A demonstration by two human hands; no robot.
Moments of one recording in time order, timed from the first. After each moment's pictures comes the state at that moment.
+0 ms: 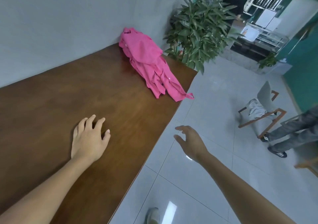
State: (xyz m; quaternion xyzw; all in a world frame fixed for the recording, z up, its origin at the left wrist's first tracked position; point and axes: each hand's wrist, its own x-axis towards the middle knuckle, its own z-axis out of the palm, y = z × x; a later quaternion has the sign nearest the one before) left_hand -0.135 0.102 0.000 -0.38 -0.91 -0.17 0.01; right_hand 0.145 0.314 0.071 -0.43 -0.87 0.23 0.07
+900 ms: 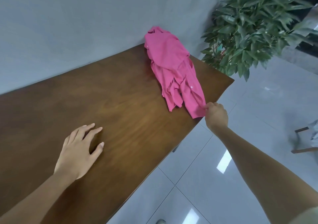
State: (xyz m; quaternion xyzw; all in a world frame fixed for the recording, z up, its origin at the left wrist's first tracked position) left_hand -0.130 0.110 0.009 -0.33 -0.93 -0.16 0.00; right_hand 0.045 0.563 0.041 -0.42 -0.90 0.04 0.09
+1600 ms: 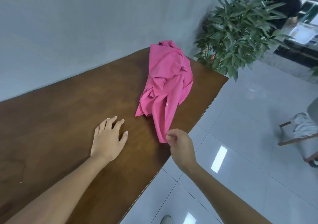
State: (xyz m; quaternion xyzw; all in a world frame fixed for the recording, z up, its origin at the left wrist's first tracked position) left_hand -0.133 0.105 0.002 -0.36 -0.92 -0.17 0.02; right_hand 0.065 0.287 0.035 -0.36 -0.85 0.36 0.18
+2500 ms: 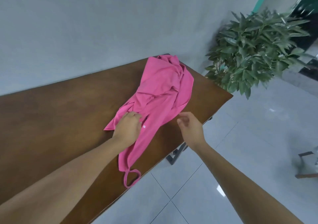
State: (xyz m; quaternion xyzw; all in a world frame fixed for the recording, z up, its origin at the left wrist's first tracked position) left_hand -0.107 0.251 0.049 -0.37 -0.89 -0.26 0.04; right_hand 0.046 0.445 0.087 -0.31 -0.85 0.38 0.18
